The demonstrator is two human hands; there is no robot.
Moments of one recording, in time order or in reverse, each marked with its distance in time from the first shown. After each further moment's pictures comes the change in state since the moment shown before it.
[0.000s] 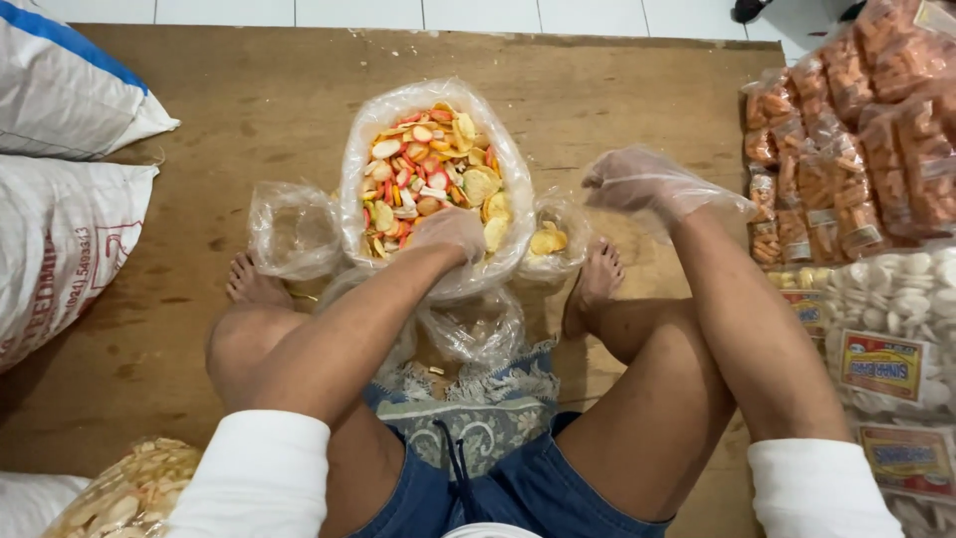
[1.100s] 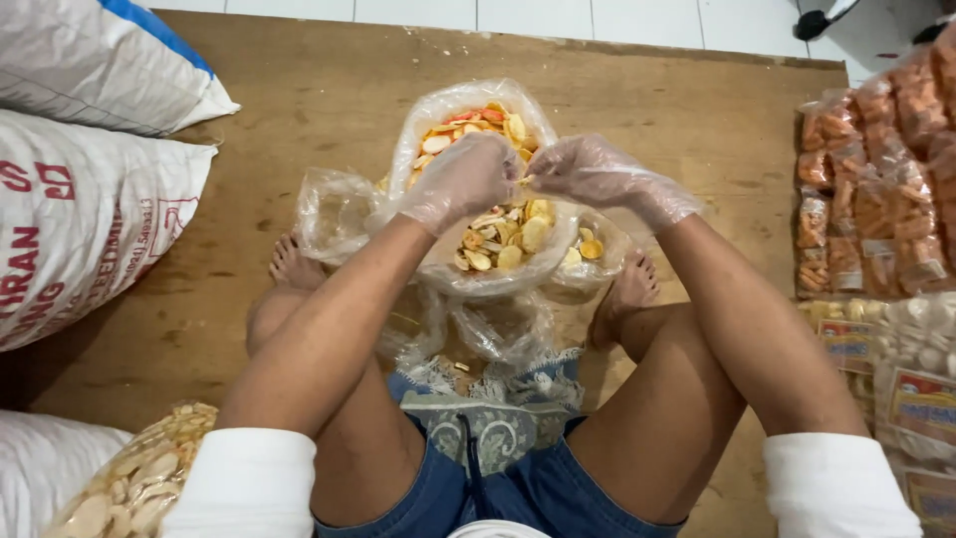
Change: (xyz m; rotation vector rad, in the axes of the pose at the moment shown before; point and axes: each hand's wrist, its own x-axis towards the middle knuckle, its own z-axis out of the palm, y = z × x) left_hand 0.018 -0.041 -0.064 -0.069 0.260 0.568; right_hand -0.014 -0.096 -0.003 0.411 0.087 -0.434
